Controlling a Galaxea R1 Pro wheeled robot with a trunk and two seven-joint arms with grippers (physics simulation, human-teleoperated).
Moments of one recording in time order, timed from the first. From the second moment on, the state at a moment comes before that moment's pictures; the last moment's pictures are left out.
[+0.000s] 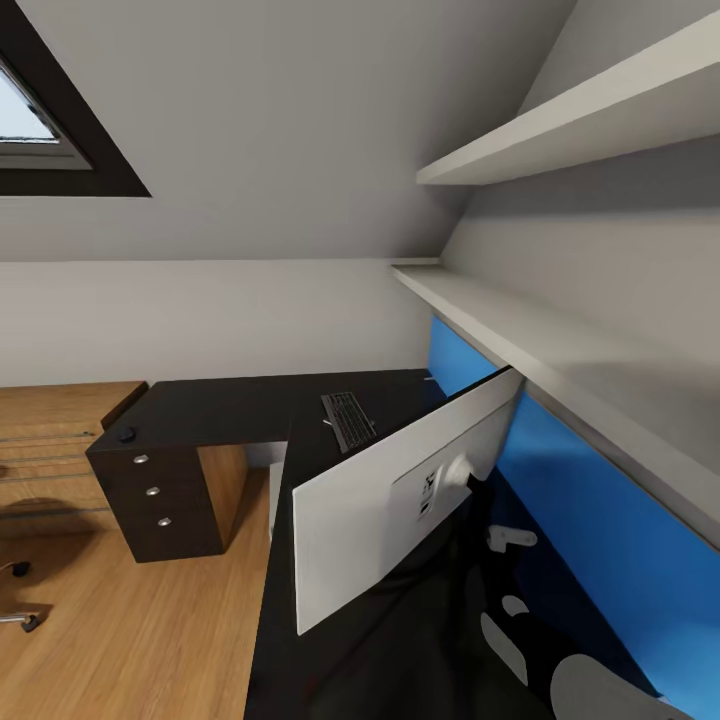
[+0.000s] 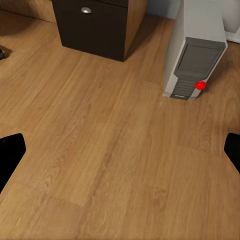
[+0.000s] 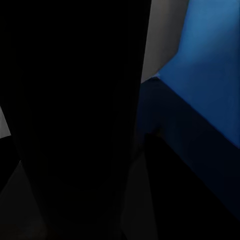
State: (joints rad) left arm 0.20 0.04 0.08 -0.93 0.31 -0.36 0.15; right arm -0.63 -0.06 0.49 -0.35 -0.49 -0.49 -0.30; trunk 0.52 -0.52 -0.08
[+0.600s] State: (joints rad) left arm 0.20 0.04 0.08 -0.93 0.31 -0.36 0.15; right arm -0.63 -0.06 0.49 -0.36 -0.48 -0.48 -0.30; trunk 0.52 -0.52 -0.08
